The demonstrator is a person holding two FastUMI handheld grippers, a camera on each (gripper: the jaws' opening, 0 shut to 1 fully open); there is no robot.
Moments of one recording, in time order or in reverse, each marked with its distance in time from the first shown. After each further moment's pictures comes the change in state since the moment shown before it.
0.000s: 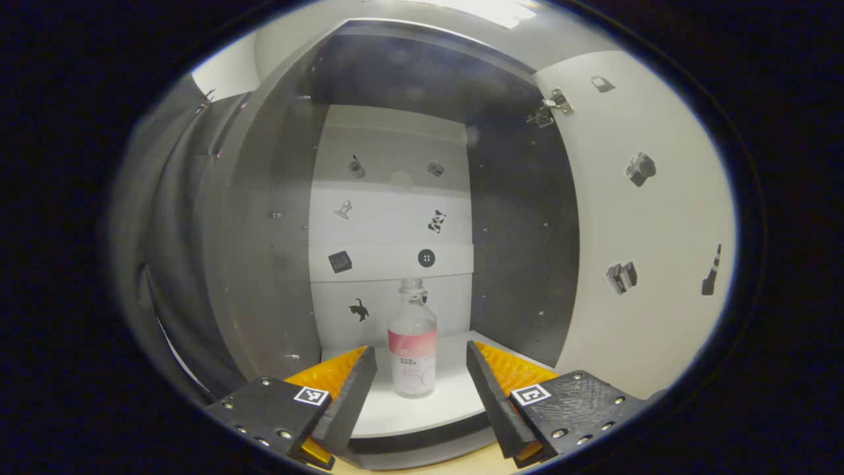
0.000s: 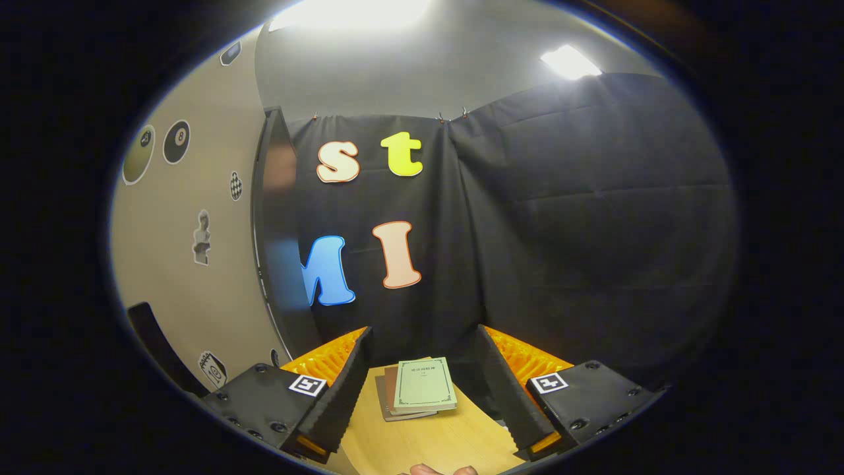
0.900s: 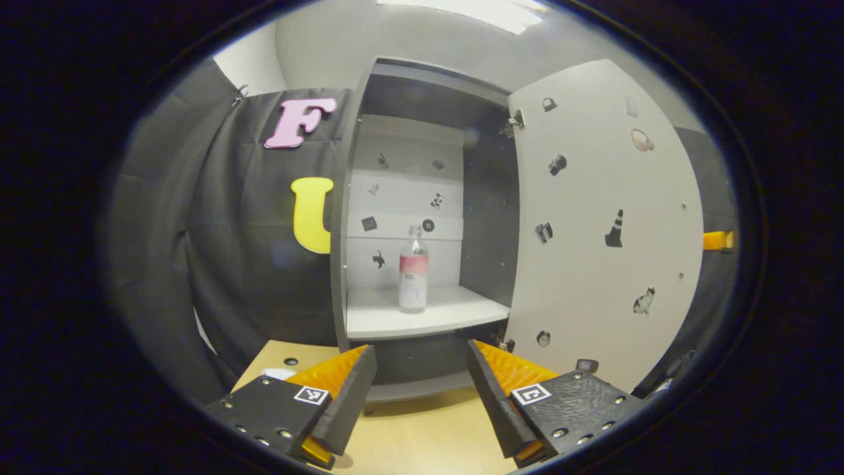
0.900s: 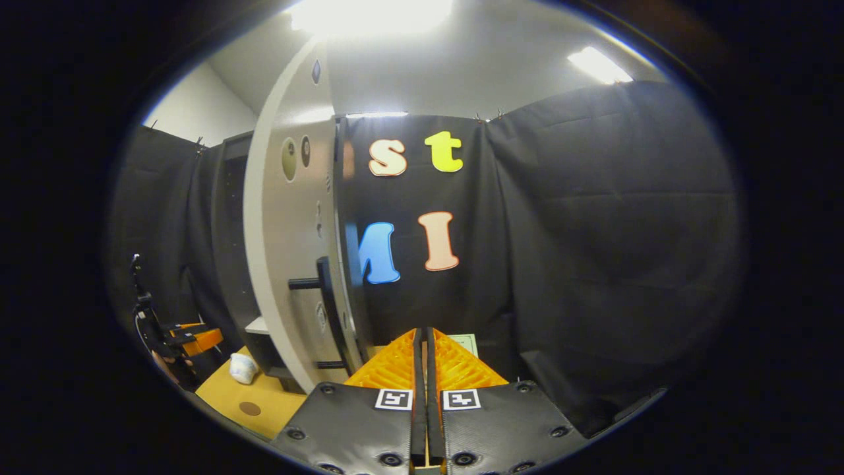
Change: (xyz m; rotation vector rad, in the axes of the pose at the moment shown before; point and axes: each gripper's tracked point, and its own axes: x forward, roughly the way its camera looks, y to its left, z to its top) left arm -0.217 -0.026 -0.039 -0.057 0.007 0.040; right arm -0.124 0.036 -0.008 -0.036 0.036 0.146
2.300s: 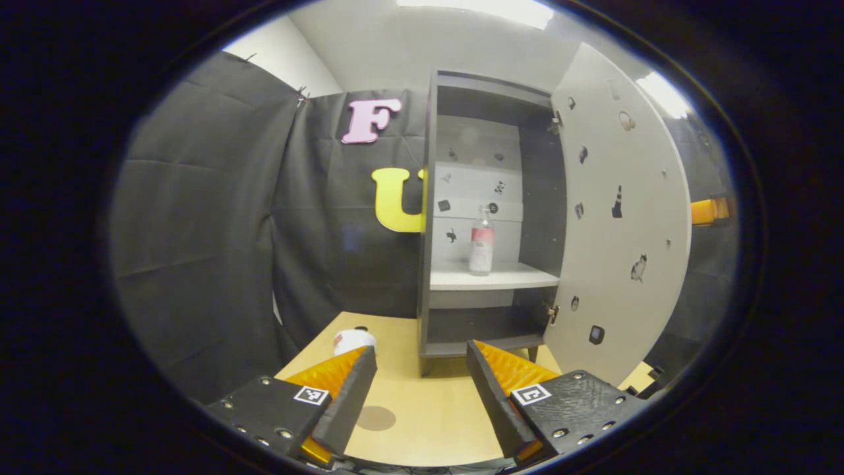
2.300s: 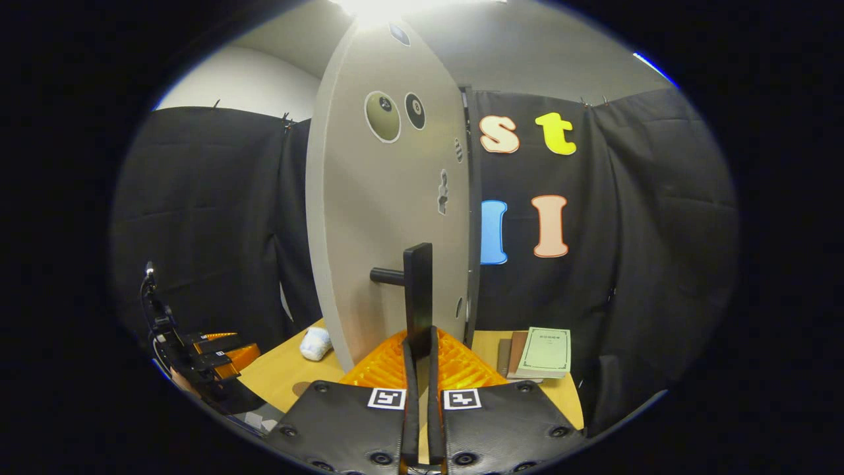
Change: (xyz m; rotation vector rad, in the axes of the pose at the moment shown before) left arm -0.149 0.029 -0.070 -0.024 0.093 0.285; right arm 0.004 0.099 -0.015 -0.101 0.111 0.430
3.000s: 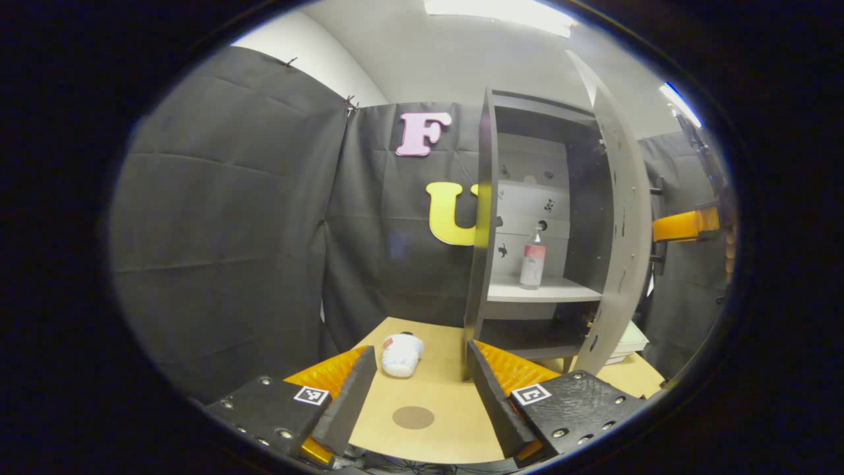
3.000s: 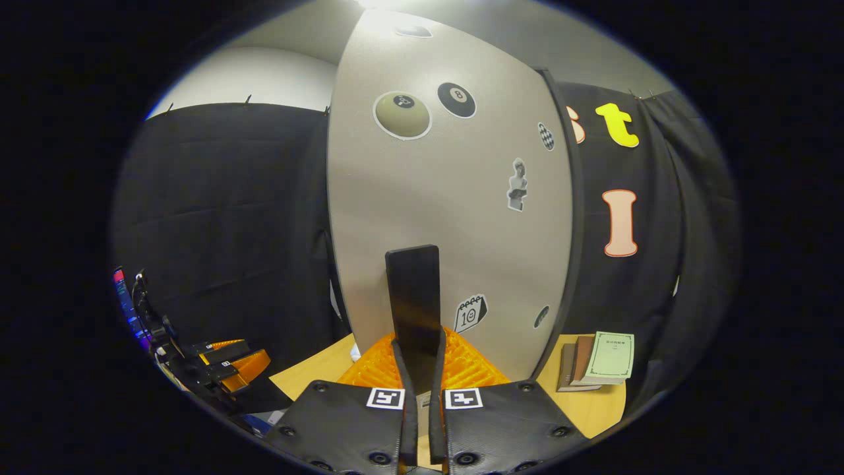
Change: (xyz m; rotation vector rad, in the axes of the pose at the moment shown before) left arm -0.027 0.049 0.008 -0.060 -0.049 0.214; right arm 0.003 0.019 -0.004 -0.022 0.042 0.223
